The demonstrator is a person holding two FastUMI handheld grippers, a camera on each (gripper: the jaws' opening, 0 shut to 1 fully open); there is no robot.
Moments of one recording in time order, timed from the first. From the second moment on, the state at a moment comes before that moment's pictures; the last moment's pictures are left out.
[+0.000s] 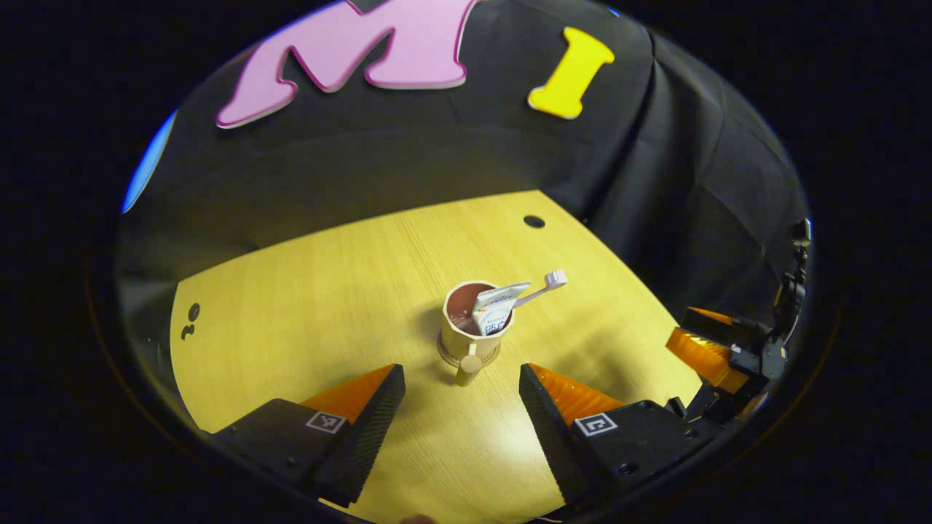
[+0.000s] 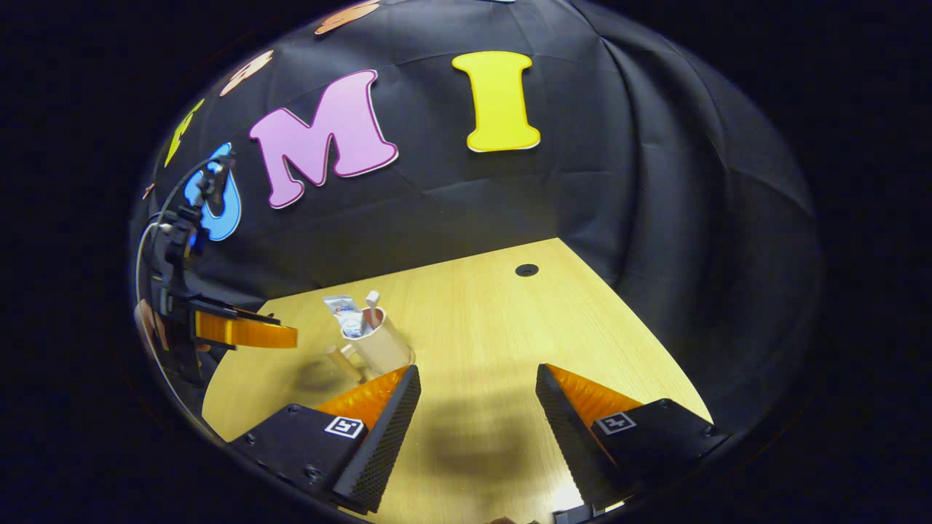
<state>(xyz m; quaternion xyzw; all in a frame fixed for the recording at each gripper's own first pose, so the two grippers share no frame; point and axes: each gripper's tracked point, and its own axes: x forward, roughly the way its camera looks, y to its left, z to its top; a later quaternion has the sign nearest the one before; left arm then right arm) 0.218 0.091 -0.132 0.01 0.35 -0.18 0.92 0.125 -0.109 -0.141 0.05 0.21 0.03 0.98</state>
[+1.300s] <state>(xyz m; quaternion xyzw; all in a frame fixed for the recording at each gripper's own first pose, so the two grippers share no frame) -0.113 0.296 -0.013 -0.01 -0.01 0.02 1.00 -0.115 0.023 -0.013 0.00 0.04 0.05 1.00</state>
